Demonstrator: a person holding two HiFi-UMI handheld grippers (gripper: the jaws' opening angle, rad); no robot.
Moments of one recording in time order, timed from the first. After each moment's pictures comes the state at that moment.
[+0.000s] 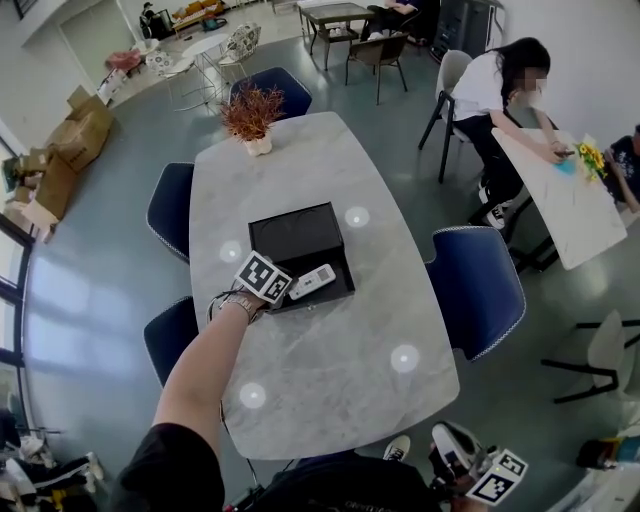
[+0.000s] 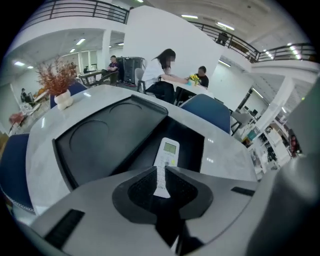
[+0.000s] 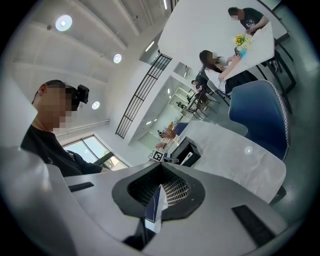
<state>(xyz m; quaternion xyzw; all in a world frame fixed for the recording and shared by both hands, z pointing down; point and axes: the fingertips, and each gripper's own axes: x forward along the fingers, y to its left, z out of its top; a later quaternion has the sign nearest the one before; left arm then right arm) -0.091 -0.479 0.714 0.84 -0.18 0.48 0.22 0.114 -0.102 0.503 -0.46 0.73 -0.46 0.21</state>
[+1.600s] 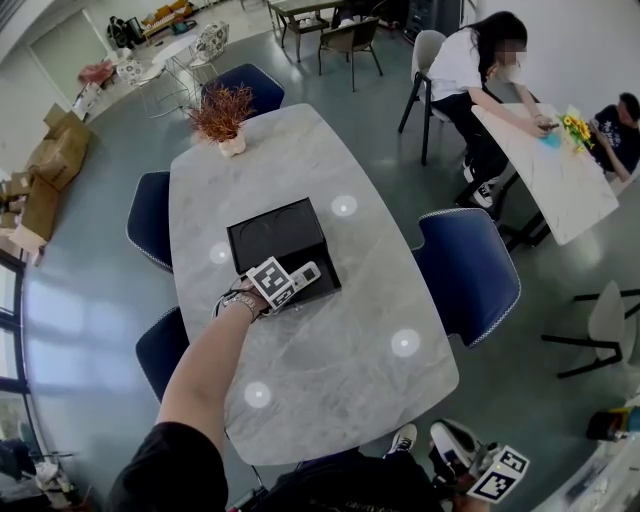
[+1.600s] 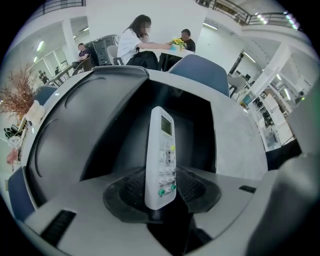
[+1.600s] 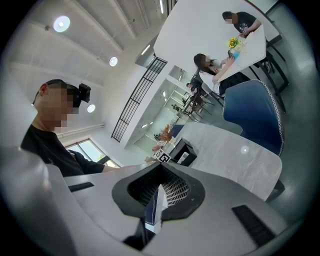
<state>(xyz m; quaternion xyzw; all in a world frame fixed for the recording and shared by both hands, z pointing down) -0.077 -0.464 0.771 0.77 -0.08 0.62 0.13 0.116 -0.099 0.509 -0.49 0.70 -0.47 0.22</state>
